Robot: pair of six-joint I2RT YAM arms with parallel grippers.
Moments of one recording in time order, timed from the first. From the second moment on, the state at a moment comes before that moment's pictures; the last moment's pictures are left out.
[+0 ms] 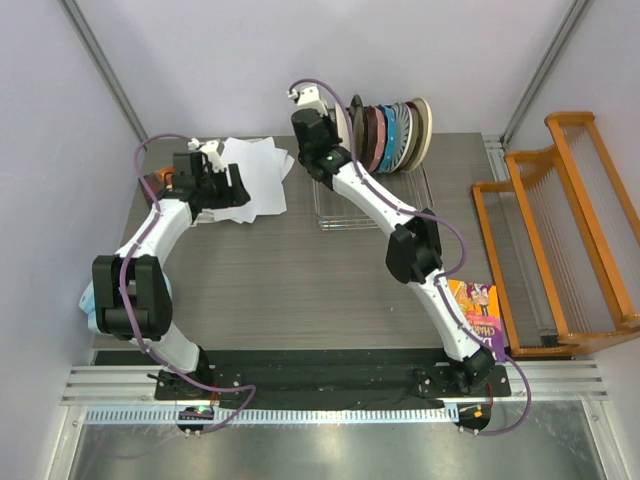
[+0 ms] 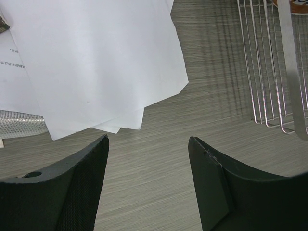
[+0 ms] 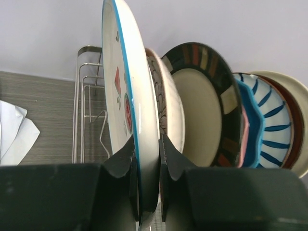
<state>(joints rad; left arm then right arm) -0.03 1.62 1.21 -0.28 0.30 -0.16 0.66 2.48 2.47 -0.21 0.84 -0.20</state>
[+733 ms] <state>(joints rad) -0.03 1.62 1.20 -0.28 0.31 -0.16 0.67 2.52 2.43 -0.17 0.76 -0.19</state>
